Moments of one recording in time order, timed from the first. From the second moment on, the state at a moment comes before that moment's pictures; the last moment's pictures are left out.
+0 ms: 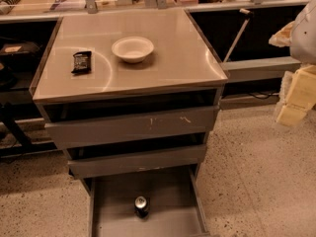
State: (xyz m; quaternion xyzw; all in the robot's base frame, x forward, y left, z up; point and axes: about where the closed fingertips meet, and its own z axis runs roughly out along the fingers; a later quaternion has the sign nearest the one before) arm 0.438 -0.217 0.976 -0.60 0.78 -0.03 0.16
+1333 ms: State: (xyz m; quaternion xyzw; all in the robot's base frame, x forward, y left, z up) arm 0.430 -0.135 0.835 -0.61 0.78 0.05 0.16
